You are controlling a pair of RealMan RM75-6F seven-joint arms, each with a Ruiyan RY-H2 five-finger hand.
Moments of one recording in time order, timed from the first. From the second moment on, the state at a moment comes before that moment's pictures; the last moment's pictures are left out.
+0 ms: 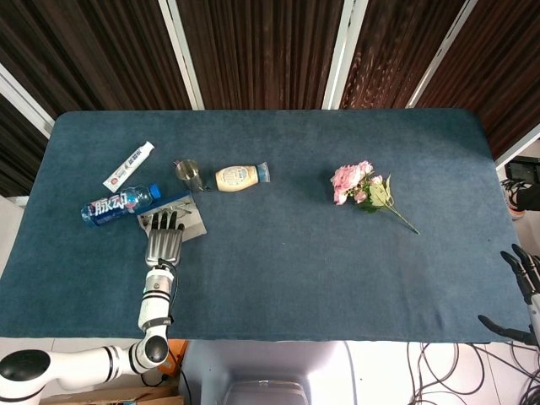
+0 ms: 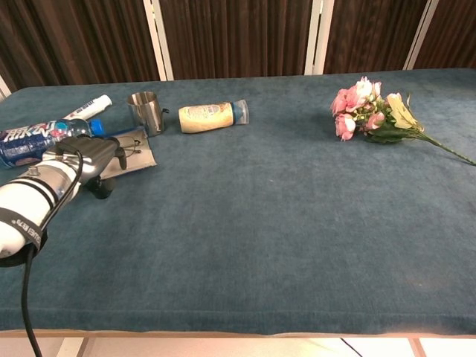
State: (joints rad) left arm -0.79 -1.81 -0.25 -1.27 0.61 1.19 0.94; right arm -0.03 -0.98 0.01 -1.53 -1.60 1.59 0.31
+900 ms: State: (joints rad) left arm -0.75 -1.84 -0.25 -1.17 0.76 1.20 0.81; right arm -0.03 -0.98 0.01 -1.53 -1.60 1.59 0.31
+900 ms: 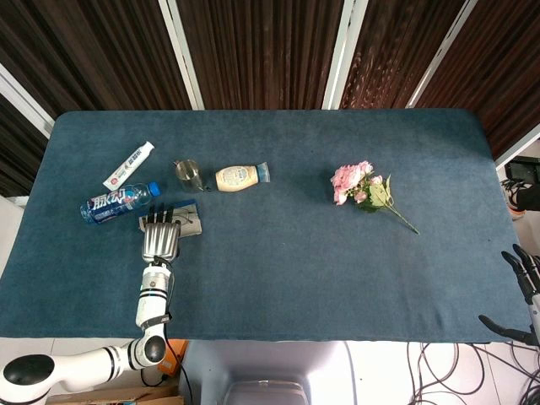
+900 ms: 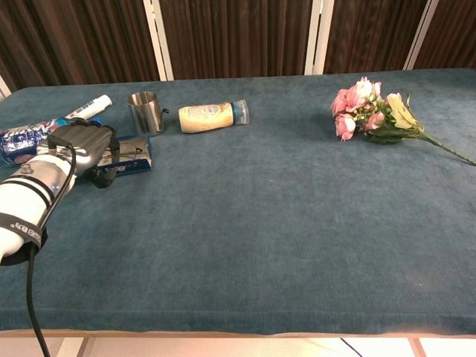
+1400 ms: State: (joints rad) left arm -0.72 -1.80 -0.24 -1.25 0.82 1.23 0.80; right arm -0.03 -0.99 0.01 -1.54 -1.60 1.59 0.30
